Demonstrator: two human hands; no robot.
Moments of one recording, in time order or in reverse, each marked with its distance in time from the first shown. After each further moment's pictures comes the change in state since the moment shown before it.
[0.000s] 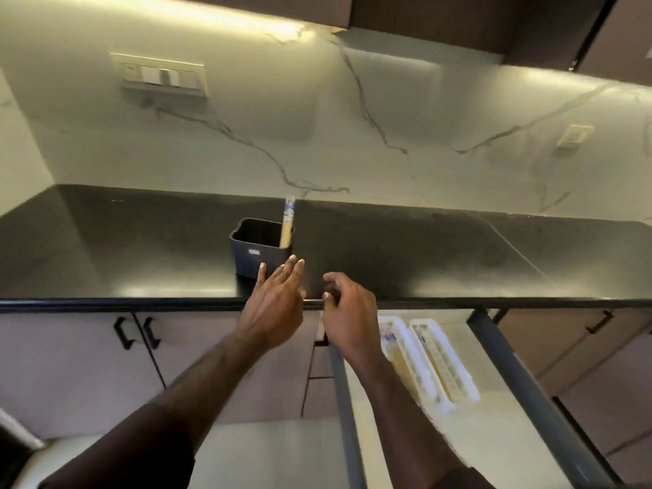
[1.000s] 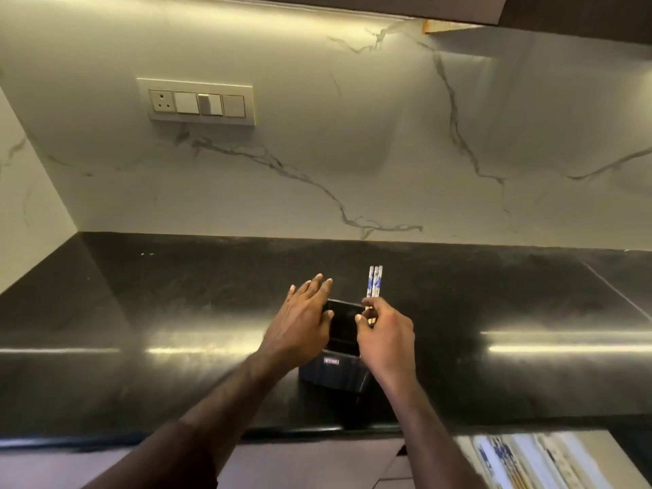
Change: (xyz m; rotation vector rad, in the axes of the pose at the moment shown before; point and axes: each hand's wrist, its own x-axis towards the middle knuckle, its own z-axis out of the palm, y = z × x) left_hand 0.214 -0.201 -0.004 -0.075 -0.112 -0.073; right_hand 0.230 -0.033 0.166 -0.032 0.014 0.136
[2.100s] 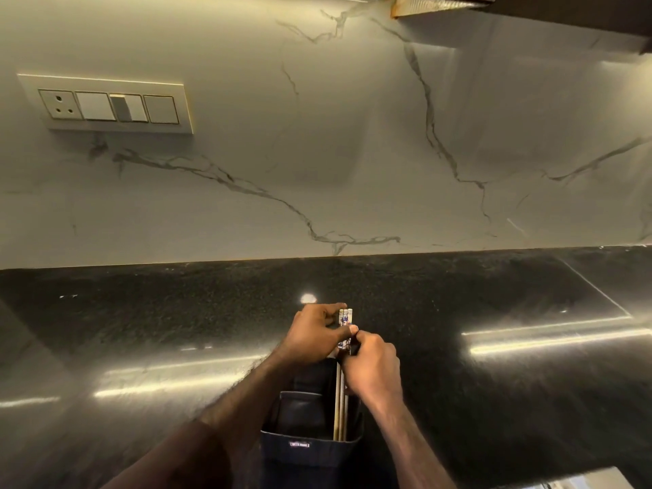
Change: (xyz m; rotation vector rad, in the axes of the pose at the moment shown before) left_hand 0.129 0.009 0.053 -0.635 -0.202 -0.201; right_hand 0.090 0.041 0.030 -0.033 -0.238 0.274
